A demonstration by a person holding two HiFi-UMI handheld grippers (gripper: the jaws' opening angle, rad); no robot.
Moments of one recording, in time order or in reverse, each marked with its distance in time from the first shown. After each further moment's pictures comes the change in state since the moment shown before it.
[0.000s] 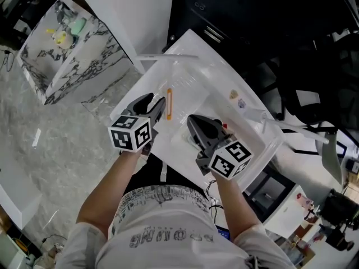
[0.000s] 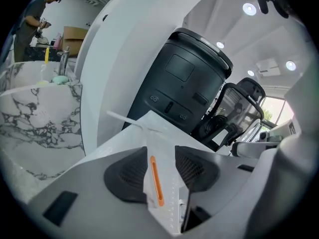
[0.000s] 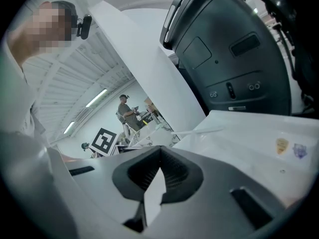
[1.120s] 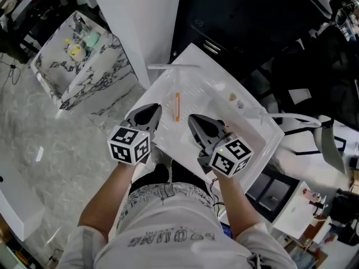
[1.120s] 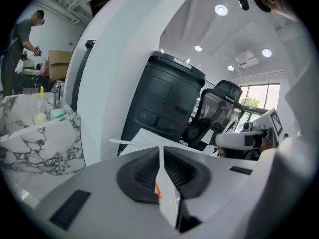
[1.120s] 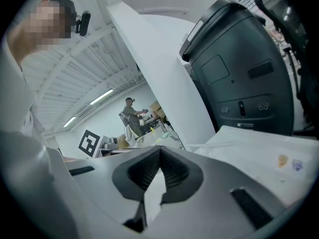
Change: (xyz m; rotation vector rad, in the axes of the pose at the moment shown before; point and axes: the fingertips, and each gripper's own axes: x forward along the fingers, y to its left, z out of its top) left arm -0.090 -0.032 0.039 0.189 -0.107 -0.088; right arm -0.007 0.067 0.025 -0.110 -0.082 -0.001
